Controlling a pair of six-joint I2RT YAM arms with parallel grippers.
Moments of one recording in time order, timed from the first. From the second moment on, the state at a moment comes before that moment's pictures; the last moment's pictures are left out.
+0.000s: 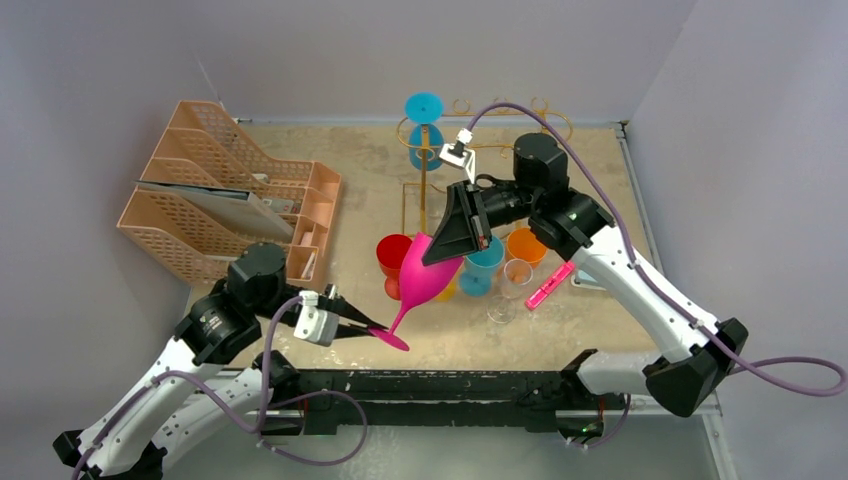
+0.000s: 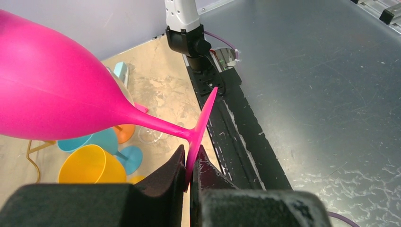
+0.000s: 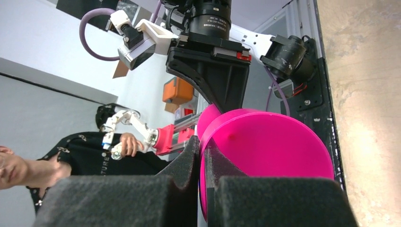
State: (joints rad) left arm -0.73 0.61 0.86 -0.57 1.04 0.52; right arm 0.66 1.28 1.36 -0.31 -1.22 0.76
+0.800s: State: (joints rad) left arm -0.73 0.55 0.87 -0.57 0.80 0.45; right arm 0.74 1.13 1.39 -0.68 -0.80 0.34
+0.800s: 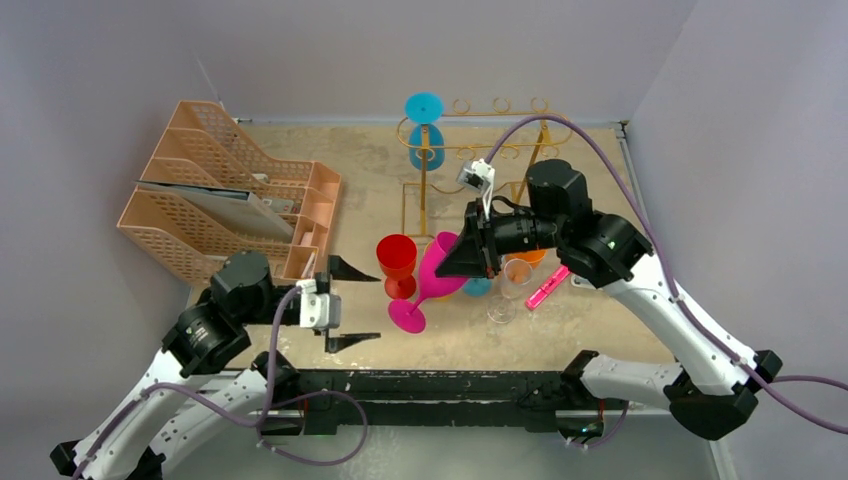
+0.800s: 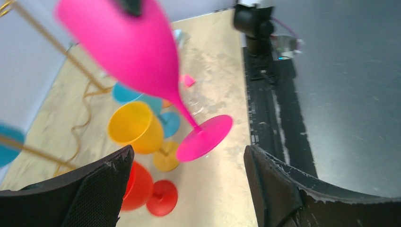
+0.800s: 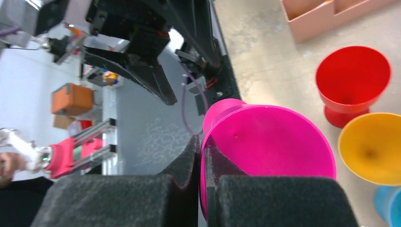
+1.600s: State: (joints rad) left arm -0.73 0.79 1.15 -0.75 -0.09 -0.18; right arm 1.15 1.00 0.97 -0.67 -0.22 -0.19
